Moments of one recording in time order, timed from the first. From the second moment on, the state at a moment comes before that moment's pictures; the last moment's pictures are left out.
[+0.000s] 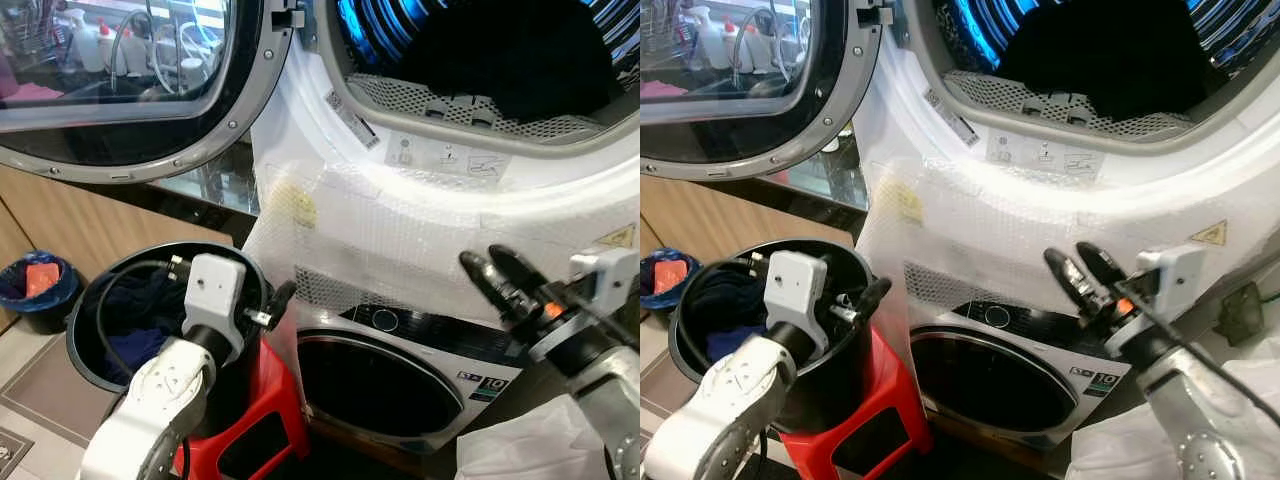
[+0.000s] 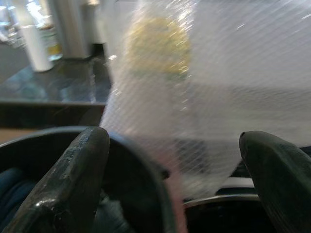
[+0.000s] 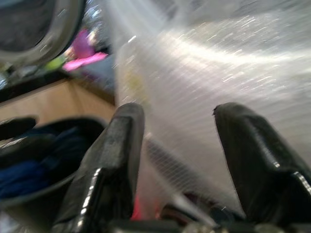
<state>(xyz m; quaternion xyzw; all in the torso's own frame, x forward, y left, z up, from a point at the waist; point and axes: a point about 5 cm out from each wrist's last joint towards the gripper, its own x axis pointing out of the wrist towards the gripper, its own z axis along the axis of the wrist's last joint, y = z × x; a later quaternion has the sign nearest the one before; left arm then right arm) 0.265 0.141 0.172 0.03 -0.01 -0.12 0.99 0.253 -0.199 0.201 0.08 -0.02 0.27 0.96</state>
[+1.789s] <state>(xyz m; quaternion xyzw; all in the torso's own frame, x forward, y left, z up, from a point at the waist) 0.281 0.217 0.142 0.03 0.07 0.12 0.99 0.274 -0.193 0.174 0.03 -0.03 0.17 0.98</state>
